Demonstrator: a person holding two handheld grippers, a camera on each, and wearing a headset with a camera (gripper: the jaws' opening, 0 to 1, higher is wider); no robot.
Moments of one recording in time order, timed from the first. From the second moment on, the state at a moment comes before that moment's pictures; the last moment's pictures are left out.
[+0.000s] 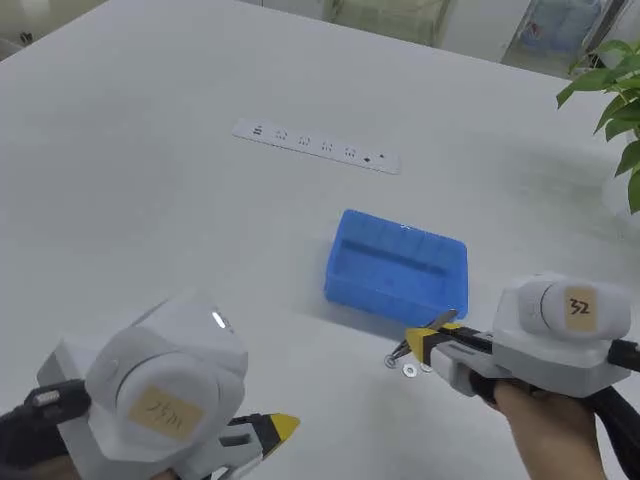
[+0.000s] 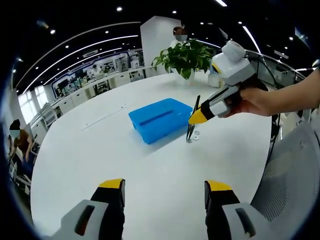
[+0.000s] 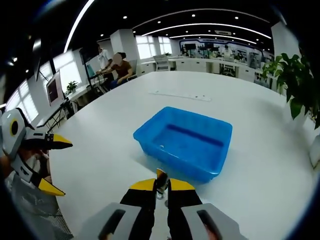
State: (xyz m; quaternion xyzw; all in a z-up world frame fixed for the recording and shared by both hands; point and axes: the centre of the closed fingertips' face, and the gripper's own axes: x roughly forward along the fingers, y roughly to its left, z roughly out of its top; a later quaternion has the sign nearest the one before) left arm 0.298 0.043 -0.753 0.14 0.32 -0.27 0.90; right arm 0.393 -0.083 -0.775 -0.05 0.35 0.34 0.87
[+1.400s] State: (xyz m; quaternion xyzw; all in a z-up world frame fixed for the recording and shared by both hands) left arm 0.298 0.040 -0.756 0.11 0.32 -0.27 0.90; right arm 0.442 -0.062 -0.699 -0.02 0.28 0.35 0.89
